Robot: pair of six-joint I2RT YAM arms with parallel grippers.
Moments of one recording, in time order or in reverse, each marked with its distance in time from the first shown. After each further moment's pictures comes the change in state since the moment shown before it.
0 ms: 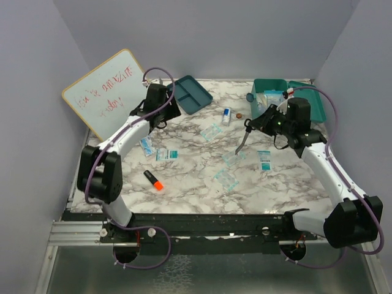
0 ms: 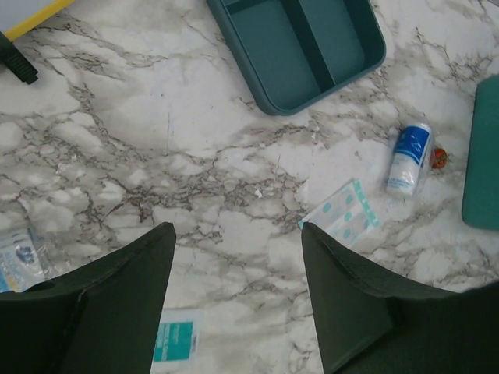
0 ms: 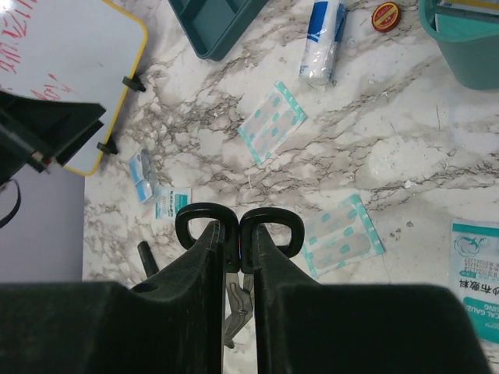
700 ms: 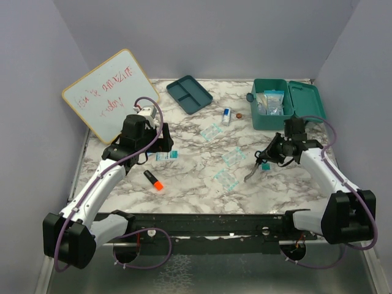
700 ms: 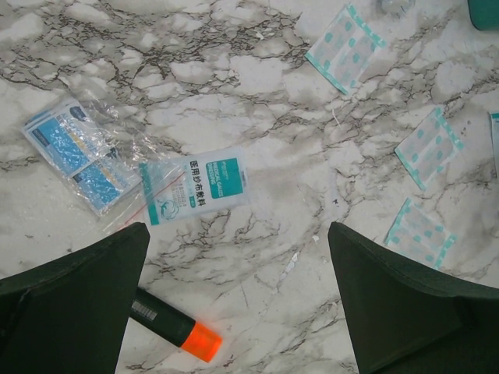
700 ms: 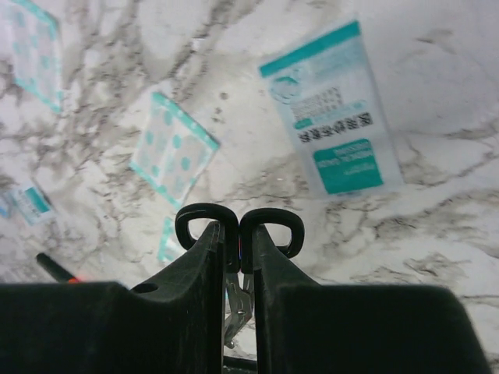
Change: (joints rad) left arm 0.000 -0.538 -0.394 -0.138 0.174 0.276; right arm -0.083 0.026 -0.192 -0.299 0.180 0.069
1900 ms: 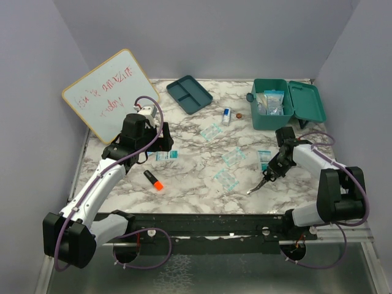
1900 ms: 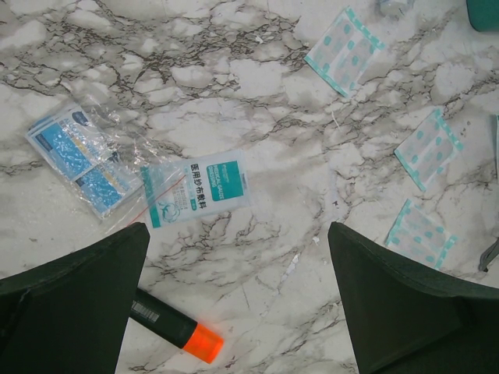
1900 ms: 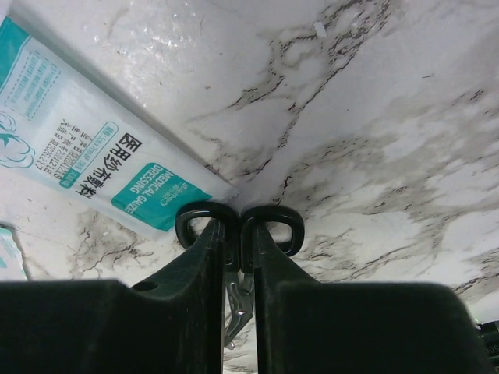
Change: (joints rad) left arm 0.000 0.007 0.013 -0.004 0.000 0.005; right arm 0.000 0.183 -0.050 -0.103 0.254 0.197
